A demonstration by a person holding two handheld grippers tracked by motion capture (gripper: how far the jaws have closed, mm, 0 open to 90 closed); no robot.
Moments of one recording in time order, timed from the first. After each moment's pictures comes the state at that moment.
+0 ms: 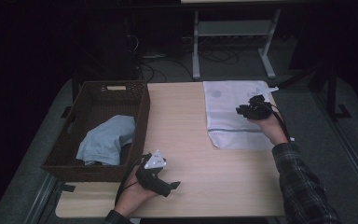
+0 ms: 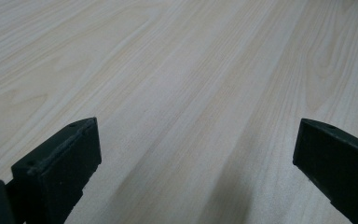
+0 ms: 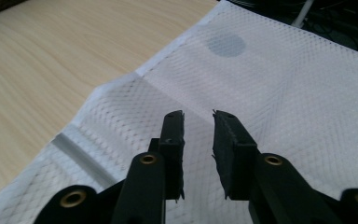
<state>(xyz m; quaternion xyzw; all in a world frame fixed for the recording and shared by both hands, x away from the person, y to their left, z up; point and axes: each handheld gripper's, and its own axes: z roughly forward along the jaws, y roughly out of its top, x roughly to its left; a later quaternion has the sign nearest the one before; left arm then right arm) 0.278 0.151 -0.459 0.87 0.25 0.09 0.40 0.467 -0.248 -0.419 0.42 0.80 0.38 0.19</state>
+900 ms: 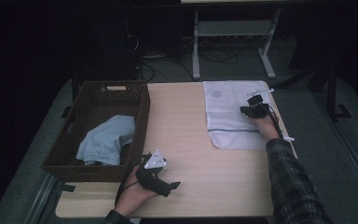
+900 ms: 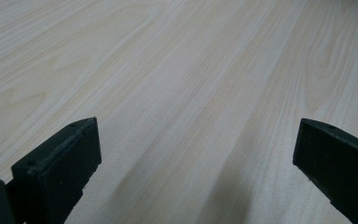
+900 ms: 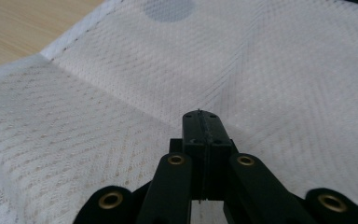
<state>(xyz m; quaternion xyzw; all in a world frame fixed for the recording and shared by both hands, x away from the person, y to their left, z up) 0.278 0.151 -0.459 0.87 0.26 0.08 0.41 0.508 -0.262 -0.467 0.49 0.78 0.35 0.19</state>
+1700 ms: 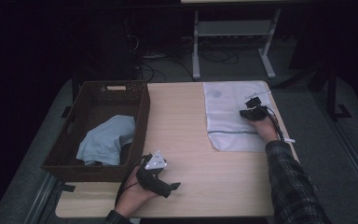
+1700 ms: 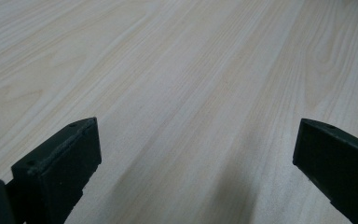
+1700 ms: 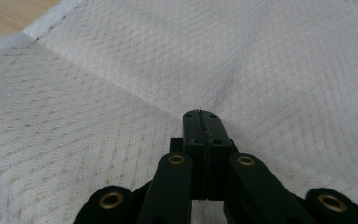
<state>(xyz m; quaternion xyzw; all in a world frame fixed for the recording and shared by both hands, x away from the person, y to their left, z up) 0.277 0.149 -0.460 0.88 0.25 0.08 0.40 0.503 -0.257 -0.473 0.49 0.79 0.32 0.18</state>
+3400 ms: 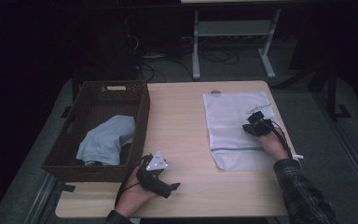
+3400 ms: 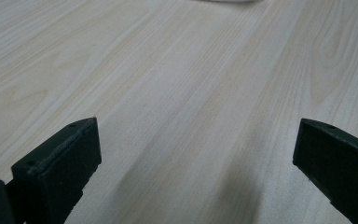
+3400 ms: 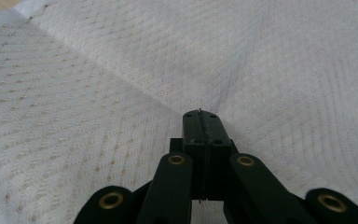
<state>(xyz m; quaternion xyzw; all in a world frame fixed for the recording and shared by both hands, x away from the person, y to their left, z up) 0.275 0.148 -0.460 0.88 0.25 0.10 0.39 0.436 -0.251 -0.465 0.46 0.82 0.28 0.18</state>
